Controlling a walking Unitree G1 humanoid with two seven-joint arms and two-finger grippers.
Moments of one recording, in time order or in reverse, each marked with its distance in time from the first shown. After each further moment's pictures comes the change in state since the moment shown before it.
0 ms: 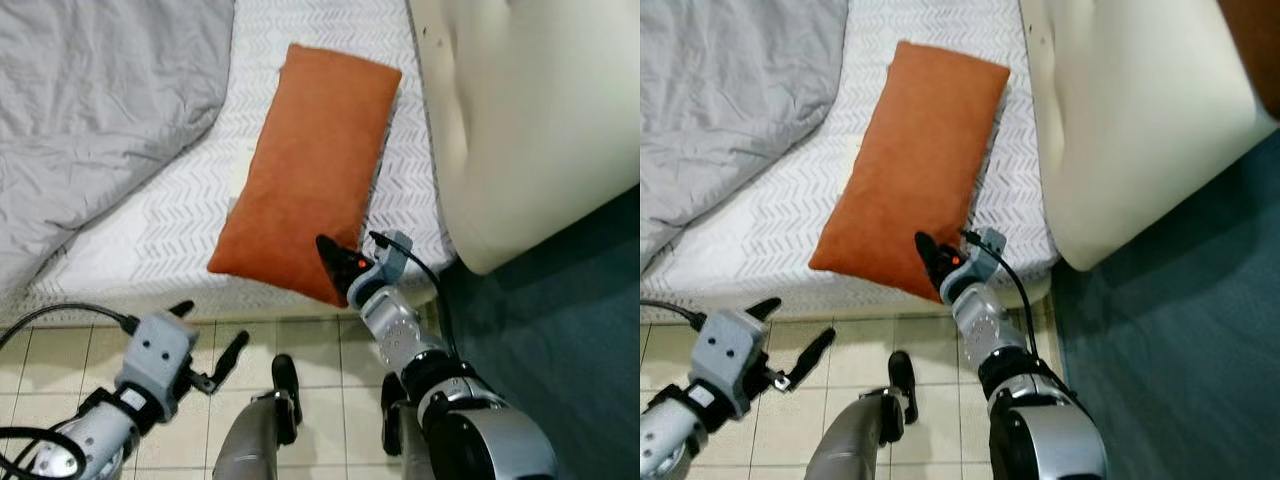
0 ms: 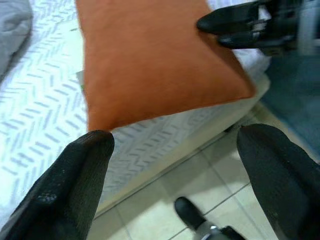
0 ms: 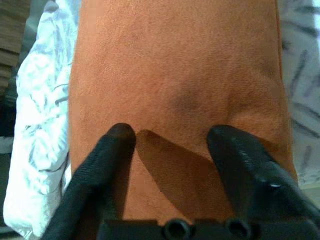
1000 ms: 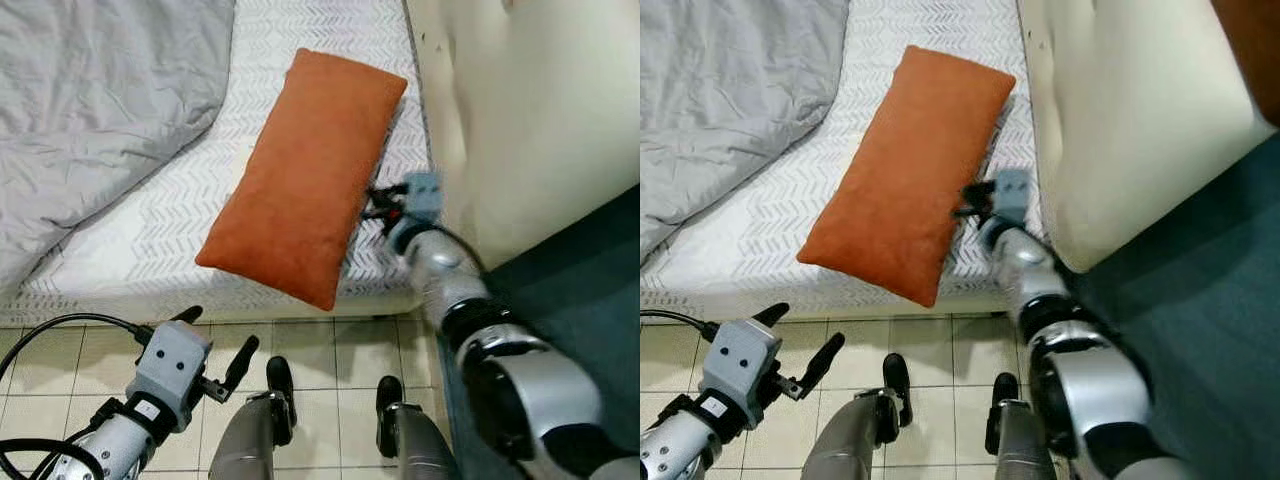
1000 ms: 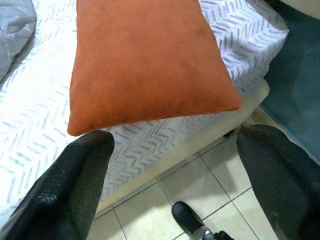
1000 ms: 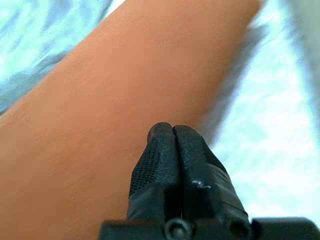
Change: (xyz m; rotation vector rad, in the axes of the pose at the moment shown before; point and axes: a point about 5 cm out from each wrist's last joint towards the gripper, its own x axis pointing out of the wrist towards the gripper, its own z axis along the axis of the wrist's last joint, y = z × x) left arm -0.001 -0.013 0.003 0.012 0.000 0.034; right arm 0.004 -0.008 0.106 -0.629 -0.179 -0.121
